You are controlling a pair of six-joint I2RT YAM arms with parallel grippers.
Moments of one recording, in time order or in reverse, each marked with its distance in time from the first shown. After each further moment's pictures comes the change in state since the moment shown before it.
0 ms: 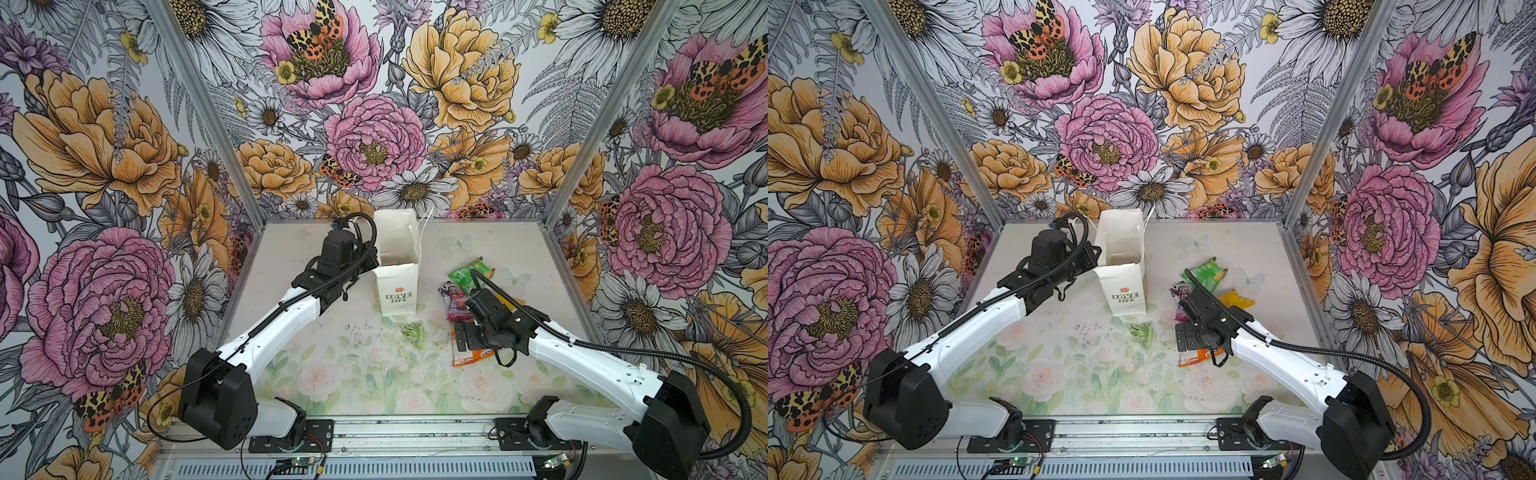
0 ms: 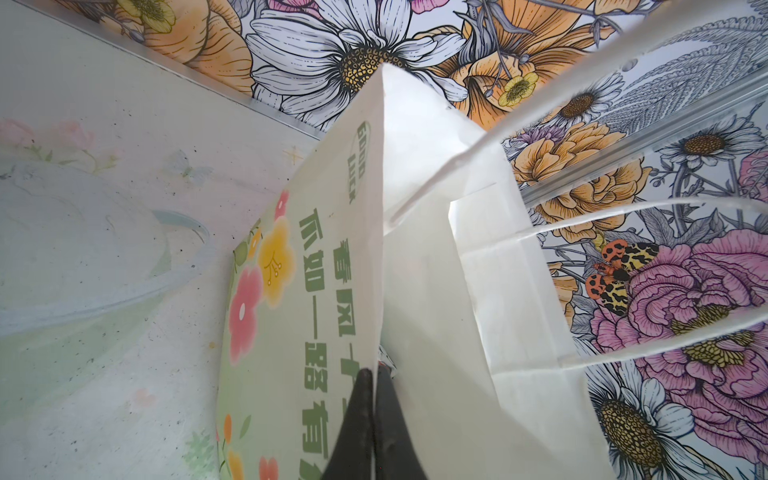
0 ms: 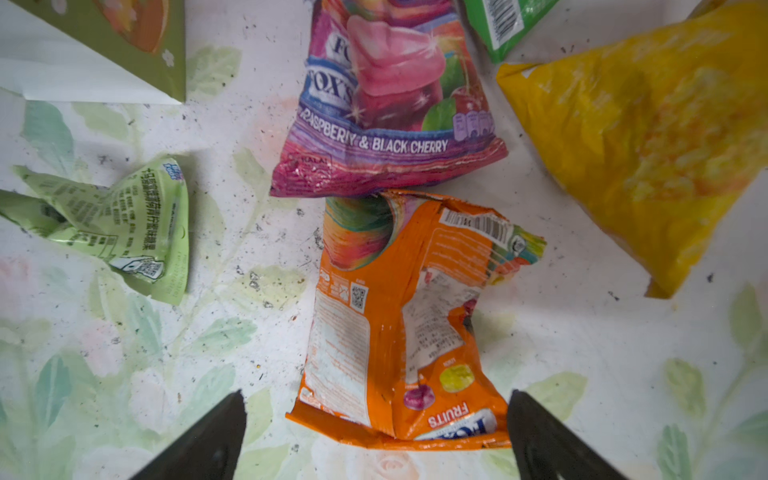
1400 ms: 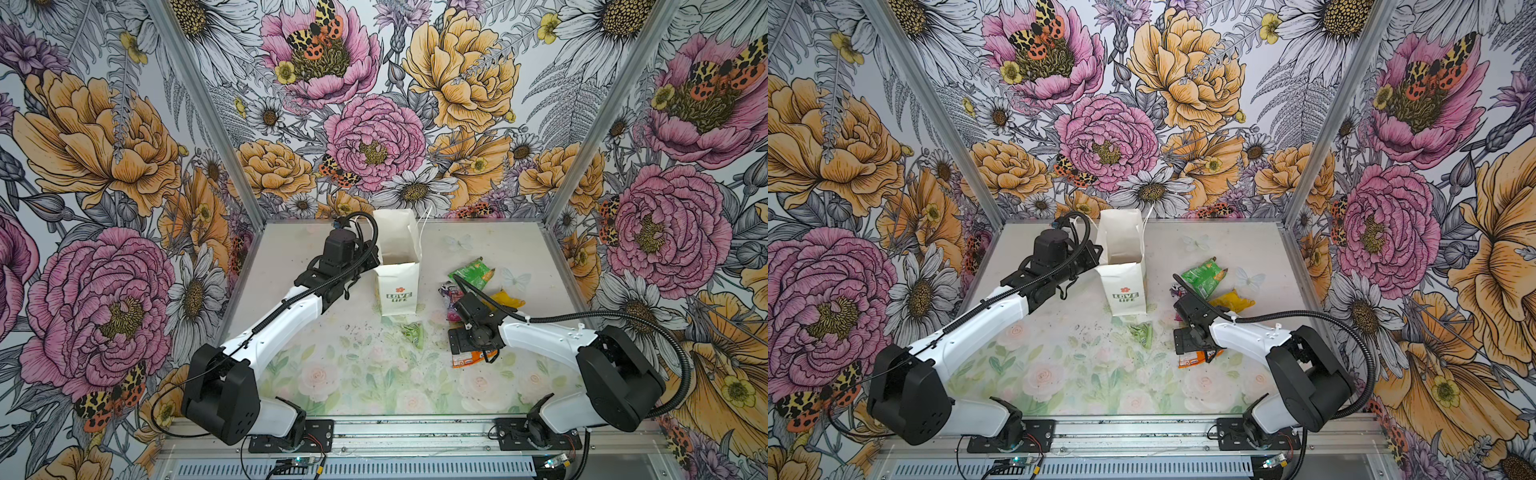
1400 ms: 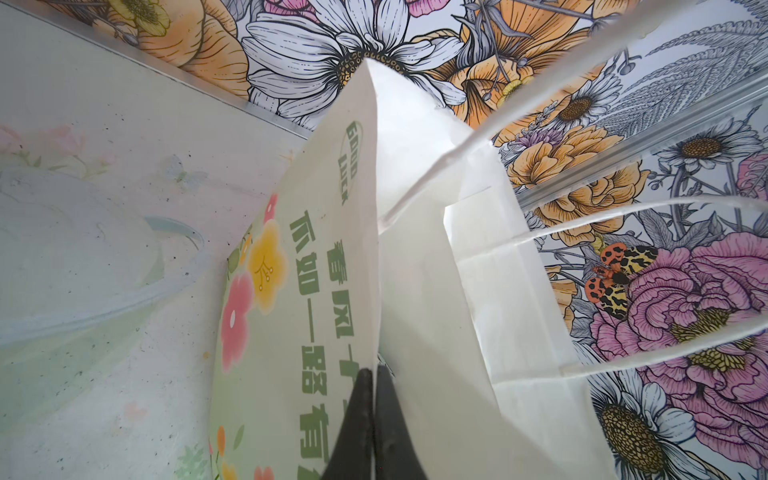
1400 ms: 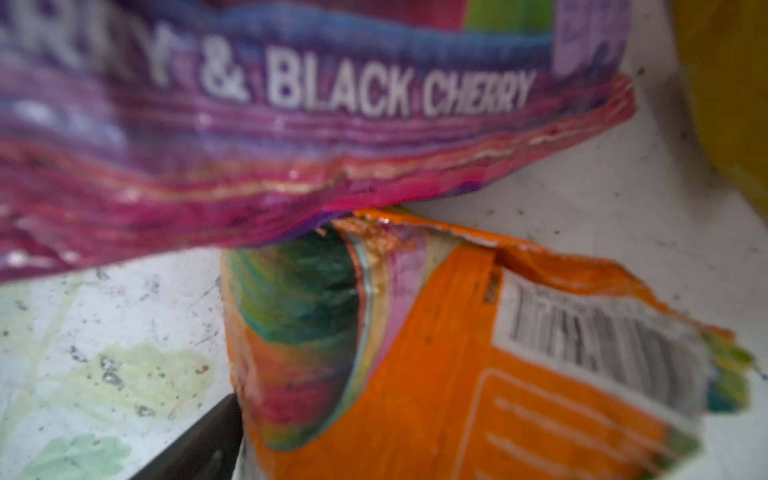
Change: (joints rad) left arm 0.000 0.021 0.001 0.028 0.000 0.000; right arm -0.069 0.269 -0.097 0.253 -0.040 -0.047
